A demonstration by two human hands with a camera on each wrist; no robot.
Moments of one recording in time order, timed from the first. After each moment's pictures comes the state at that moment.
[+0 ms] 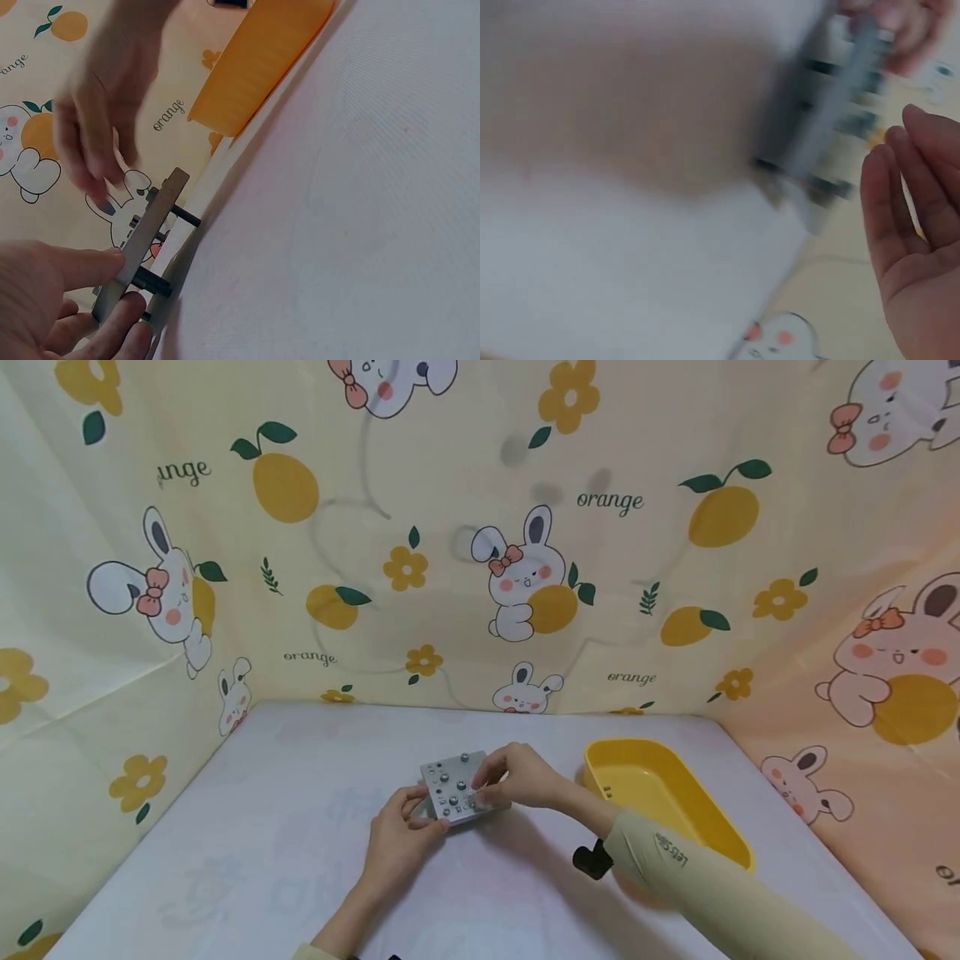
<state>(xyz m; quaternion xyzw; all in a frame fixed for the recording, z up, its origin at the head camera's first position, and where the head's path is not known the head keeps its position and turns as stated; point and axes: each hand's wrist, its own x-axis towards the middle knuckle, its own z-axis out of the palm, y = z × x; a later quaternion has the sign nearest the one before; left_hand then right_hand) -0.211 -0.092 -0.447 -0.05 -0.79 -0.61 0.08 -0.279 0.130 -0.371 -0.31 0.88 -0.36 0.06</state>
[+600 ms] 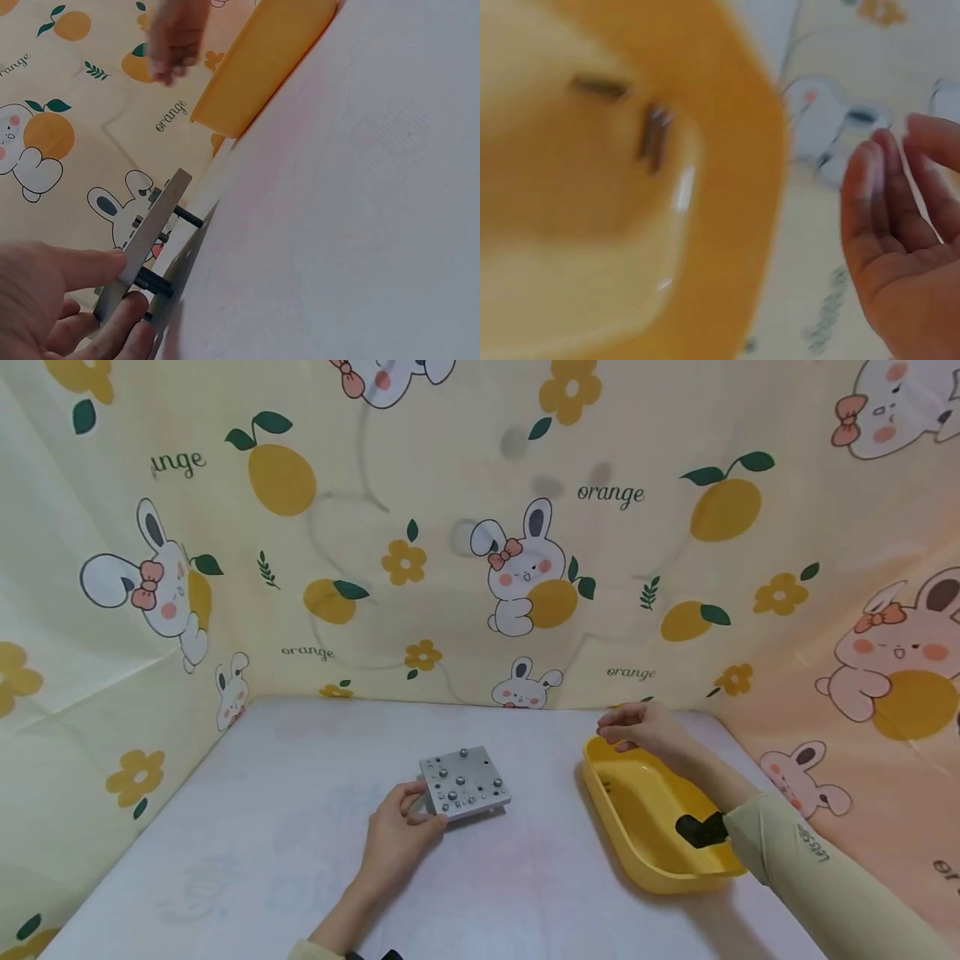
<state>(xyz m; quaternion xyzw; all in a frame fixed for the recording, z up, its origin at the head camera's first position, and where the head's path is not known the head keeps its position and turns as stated) -0.210 -0.092 -0.449 -0.03 -0.80 -0.60 0.08 -0.291 0.294 -0.329 -0.09 0.86 -0.50 0.06</state>
